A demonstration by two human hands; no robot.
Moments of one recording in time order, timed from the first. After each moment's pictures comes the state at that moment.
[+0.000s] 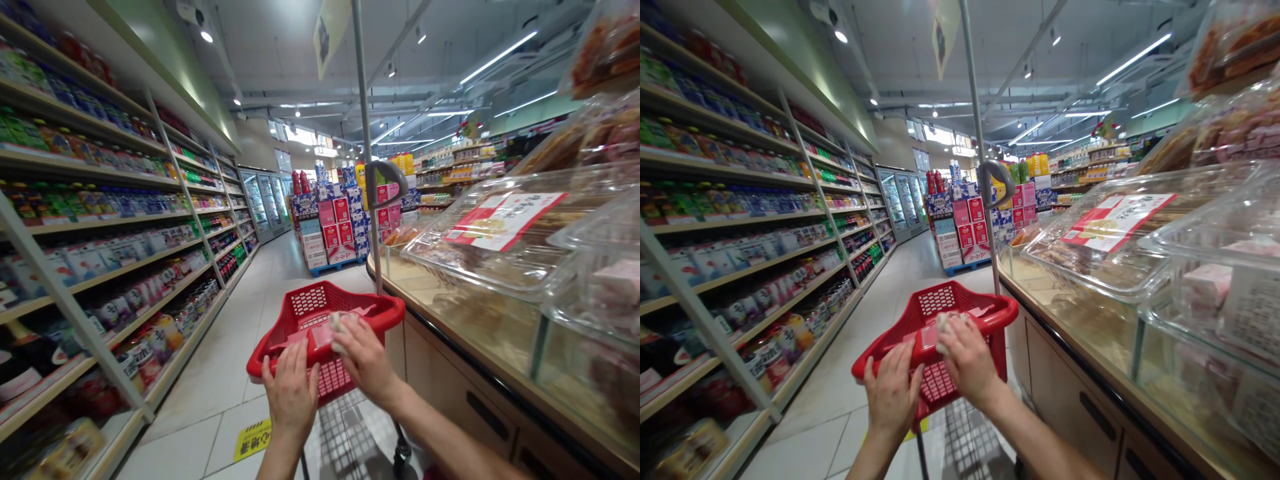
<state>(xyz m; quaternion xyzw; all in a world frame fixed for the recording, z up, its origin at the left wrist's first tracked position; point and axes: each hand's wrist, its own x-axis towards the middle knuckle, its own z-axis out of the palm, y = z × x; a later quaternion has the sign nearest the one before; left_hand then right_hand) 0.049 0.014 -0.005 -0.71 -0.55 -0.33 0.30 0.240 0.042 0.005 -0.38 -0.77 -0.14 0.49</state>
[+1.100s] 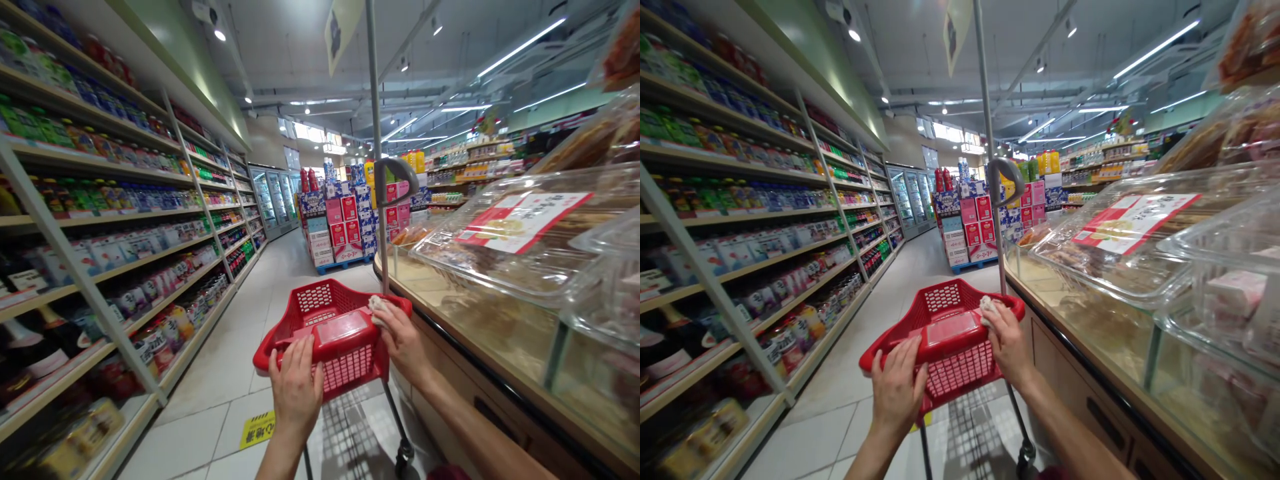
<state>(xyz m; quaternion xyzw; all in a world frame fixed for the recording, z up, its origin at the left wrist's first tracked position) 0.051 0.007 0.000 -0.71 -0.54 -0.35 0.29 0.282 0.054 -0.003 -0.40 -0.70 -0.01 0.59</state>
